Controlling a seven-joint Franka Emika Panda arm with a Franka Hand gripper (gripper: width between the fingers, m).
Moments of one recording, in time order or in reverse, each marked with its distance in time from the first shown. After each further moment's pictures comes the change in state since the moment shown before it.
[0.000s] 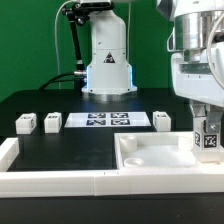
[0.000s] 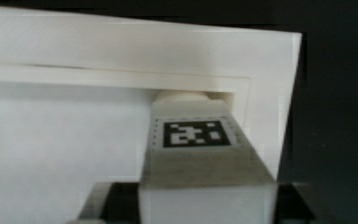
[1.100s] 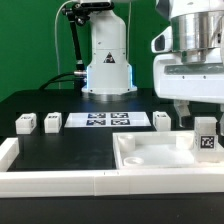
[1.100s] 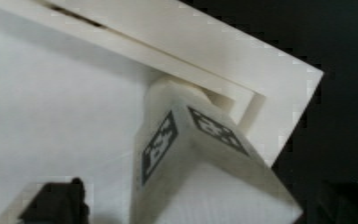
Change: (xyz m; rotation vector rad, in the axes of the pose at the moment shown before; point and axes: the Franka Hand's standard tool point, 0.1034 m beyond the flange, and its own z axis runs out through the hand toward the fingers) arm 0.005 0.000 0.000 0.000 -0.019 -0.537
